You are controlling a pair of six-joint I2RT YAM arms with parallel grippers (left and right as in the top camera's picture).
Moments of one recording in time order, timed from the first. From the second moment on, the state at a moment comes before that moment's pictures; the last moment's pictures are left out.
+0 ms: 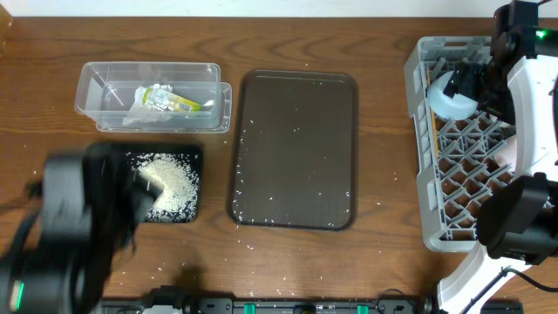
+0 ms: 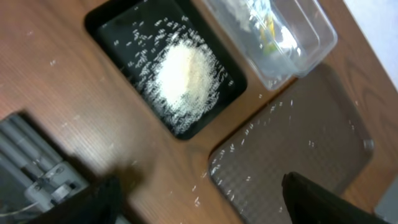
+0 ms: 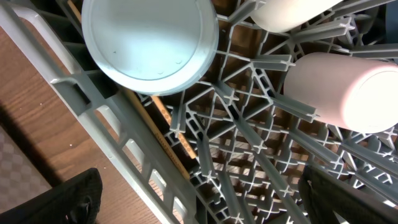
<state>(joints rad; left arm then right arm) -0.02 0.91 1.51 -1.61 -0.17 -0.91 -0.16 1.96 1.91 -1.32 0.14 0.40</state>
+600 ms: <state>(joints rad) -0.02 0.48 1.50 -1.70 -0.16 -0.89 -0.16 1.96 1.91 -1.32 0.14 0.40</state>
